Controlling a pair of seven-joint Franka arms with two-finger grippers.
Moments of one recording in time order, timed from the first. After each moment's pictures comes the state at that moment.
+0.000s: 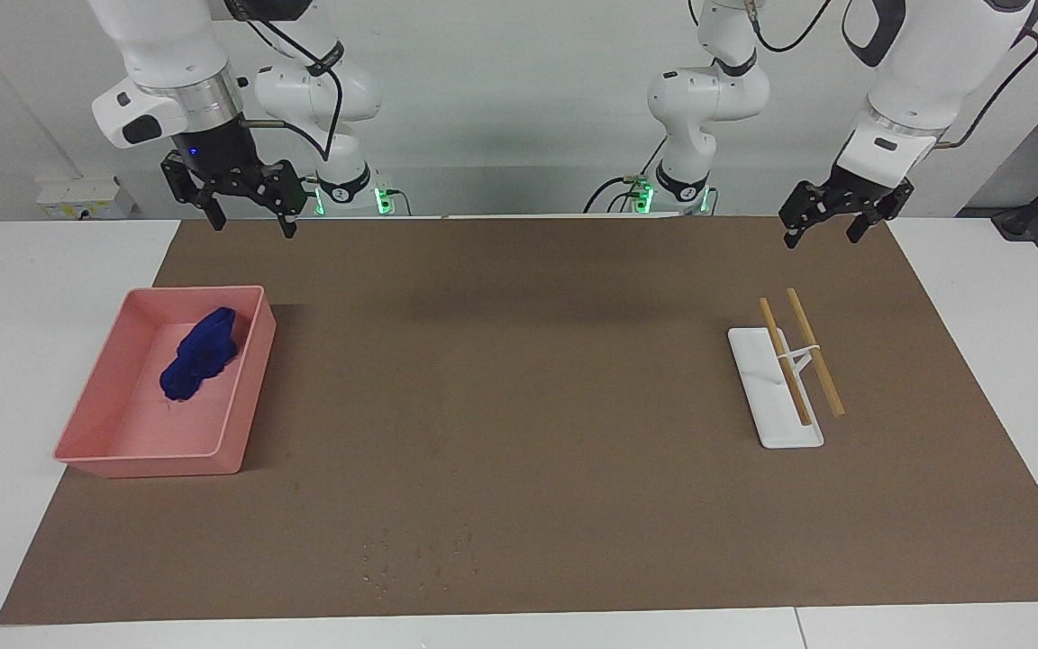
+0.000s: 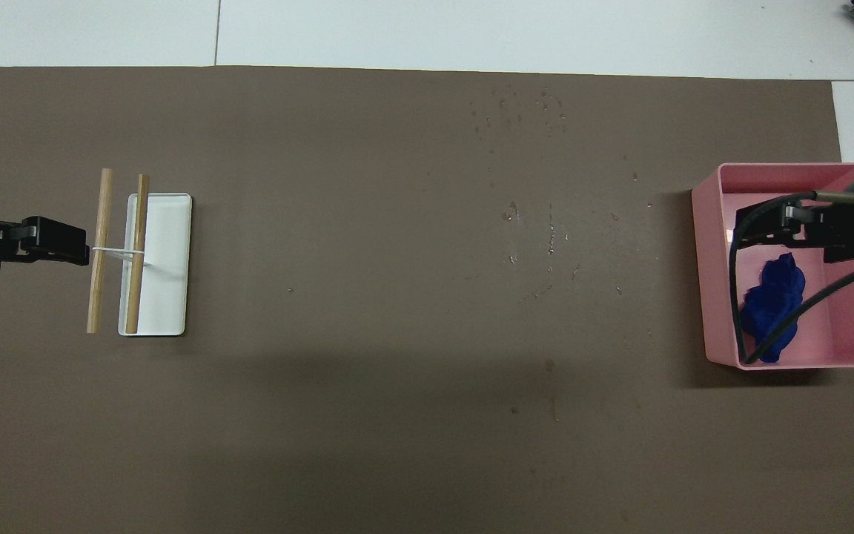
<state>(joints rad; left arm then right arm) -0.01 -0.07 -0.08 -1.67 0.00 1.59 -0.10 -0.07 -0.02 0.16 -1.54 -0.02 1.53 0.26</state>
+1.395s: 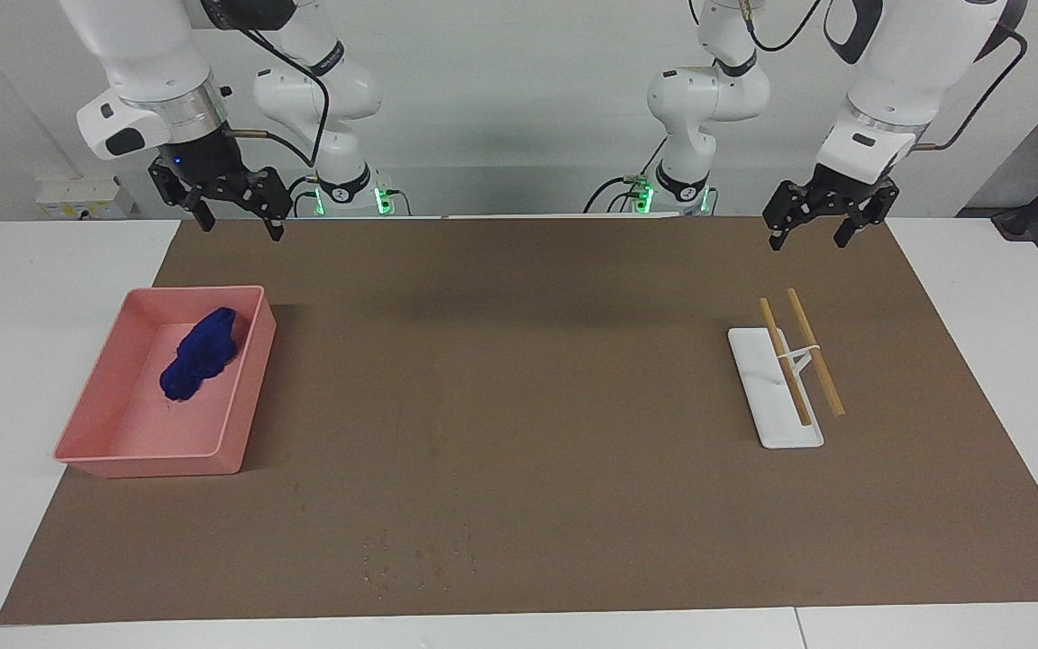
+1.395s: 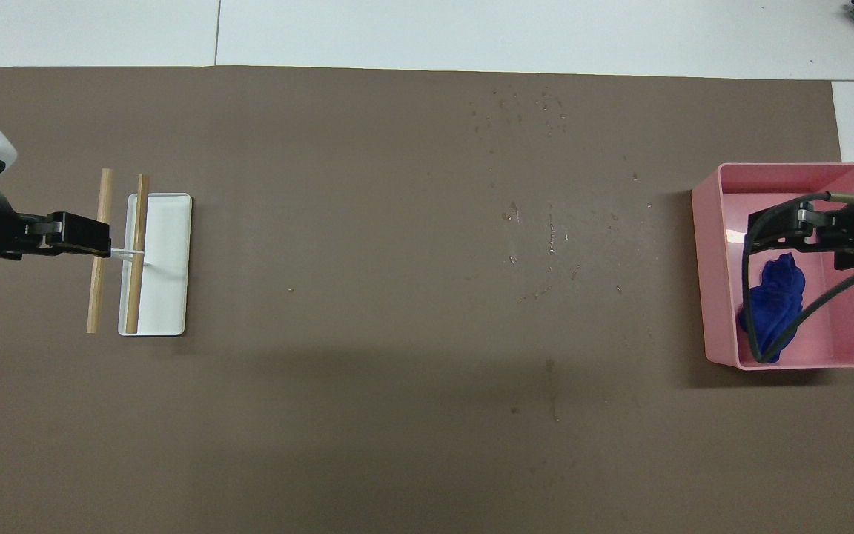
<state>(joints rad) -0.05 -0.07 -0.08 -1.67 0.00 1.63 -0.10 0.05 -0.02 0.02 -1.54 -0.02 1.51 0.26</state>
